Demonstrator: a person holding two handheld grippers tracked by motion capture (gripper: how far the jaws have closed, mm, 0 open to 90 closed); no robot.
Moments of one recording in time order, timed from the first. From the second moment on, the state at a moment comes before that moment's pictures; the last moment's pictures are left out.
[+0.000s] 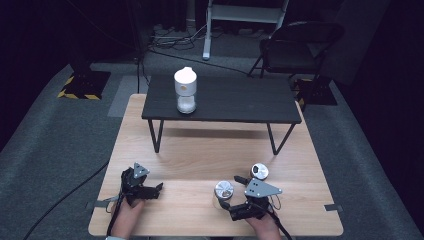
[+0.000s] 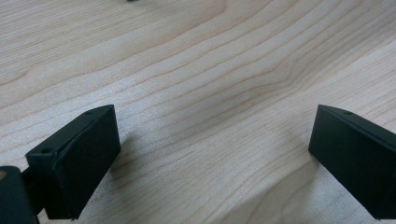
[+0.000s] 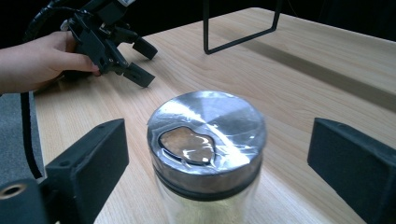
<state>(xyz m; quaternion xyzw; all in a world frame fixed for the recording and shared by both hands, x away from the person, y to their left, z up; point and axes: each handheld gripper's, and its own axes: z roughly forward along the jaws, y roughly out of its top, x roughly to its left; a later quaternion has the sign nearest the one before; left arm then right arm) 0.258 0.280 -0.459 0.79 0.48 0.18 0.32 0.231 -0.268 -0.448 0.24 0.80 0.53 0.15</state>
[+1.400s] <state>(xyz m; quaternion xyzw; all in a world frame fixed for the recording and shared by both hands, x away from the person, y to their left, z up) 0.259 0.280 -0.459 0.79 0.48 0.19 0.32 0.256 -0.256 -0.425 0.26 0.81 0.50 0.15</state>
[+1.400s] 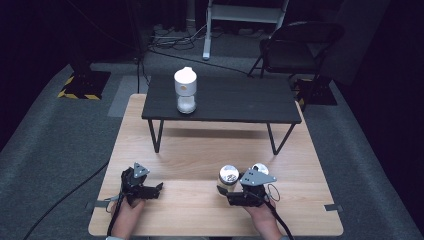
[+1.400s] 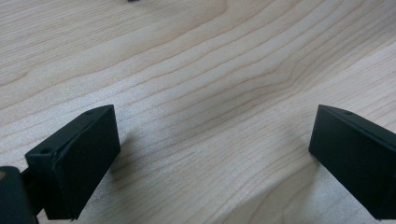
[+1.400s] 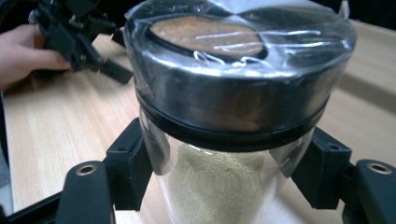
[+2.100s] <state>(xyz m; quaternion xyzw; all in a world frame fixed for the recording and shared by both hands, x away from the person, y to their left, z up) 0.260 0.280 -0.459 0.79 0.48 0.18 0.32 0.297 -0.251 -0.327 0.27 0.79 0.51 0.18</state>
